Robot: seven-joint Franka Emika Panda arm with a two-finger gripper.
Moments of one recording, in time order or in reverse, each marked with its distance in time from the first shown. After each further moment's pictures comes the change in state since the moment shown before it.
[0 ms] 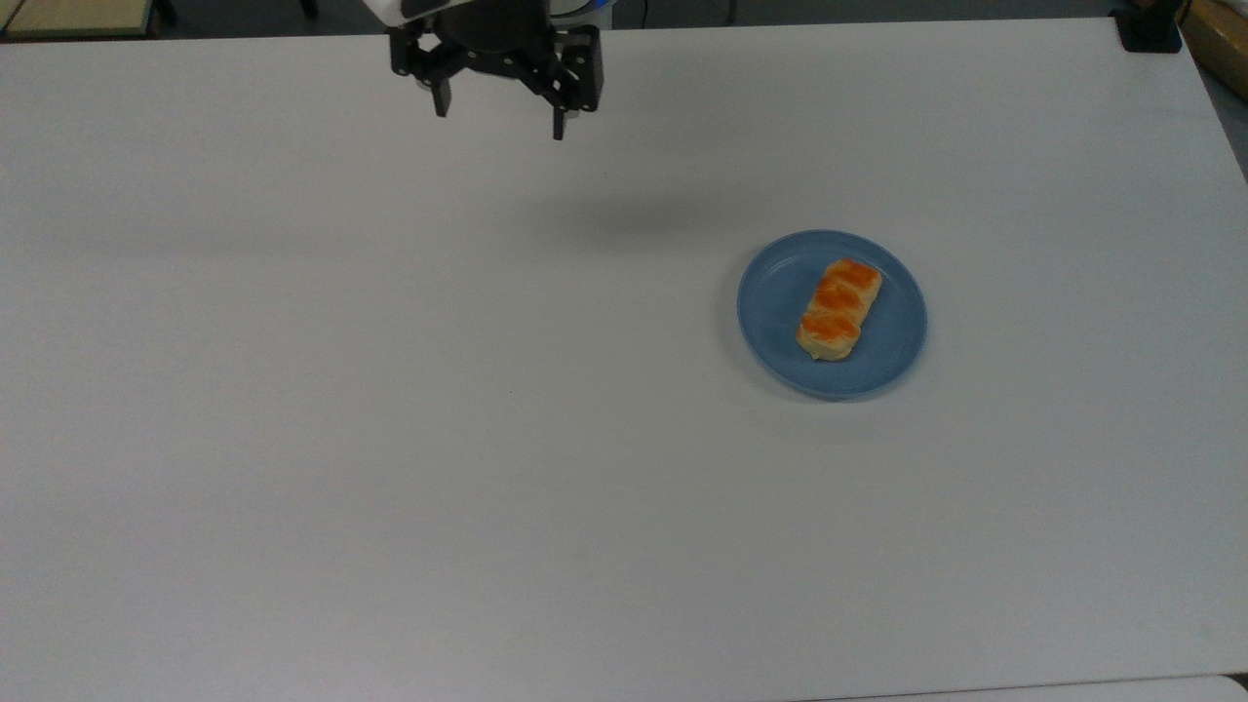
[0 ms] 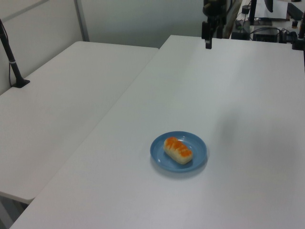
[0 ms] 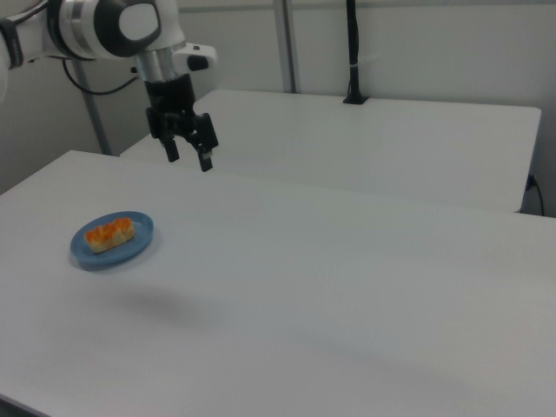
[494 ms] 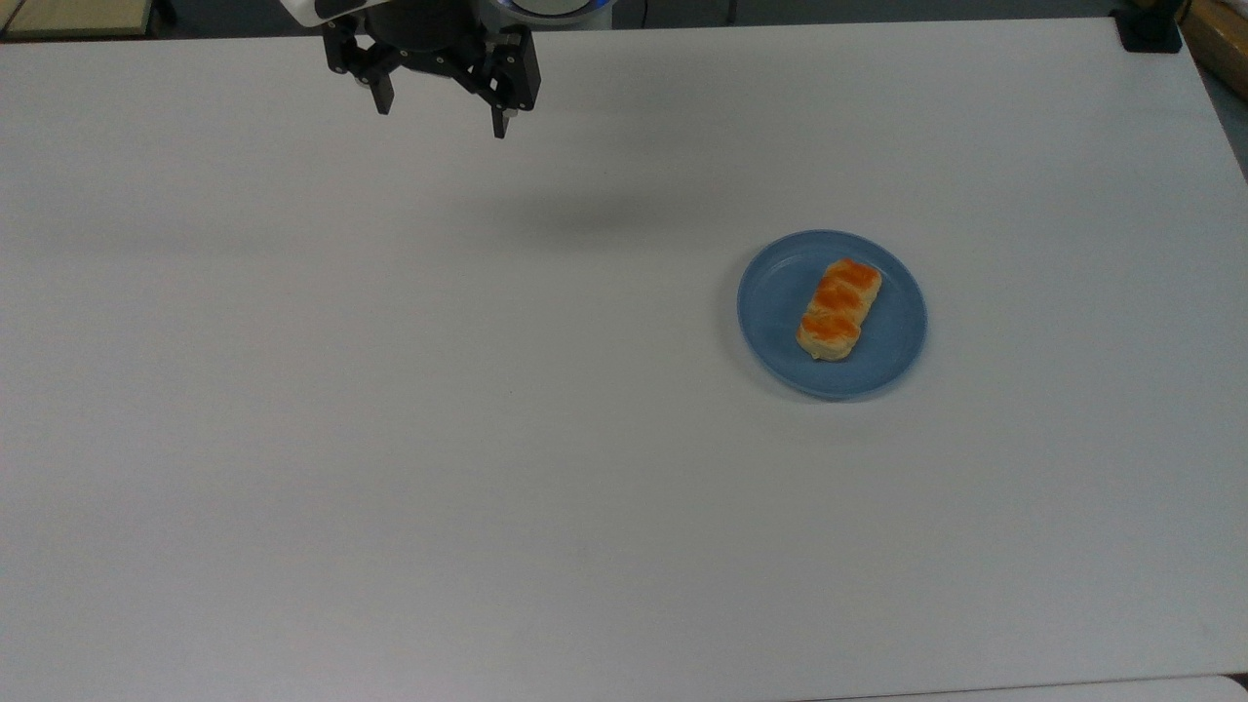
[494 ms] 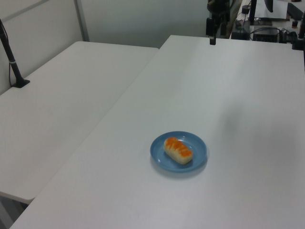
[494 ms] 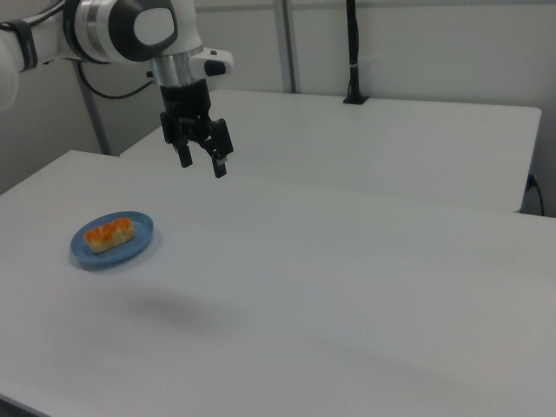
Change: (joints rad) arm -0.063 0.001 0.000 -0.009 0.003 0.001 -0.052
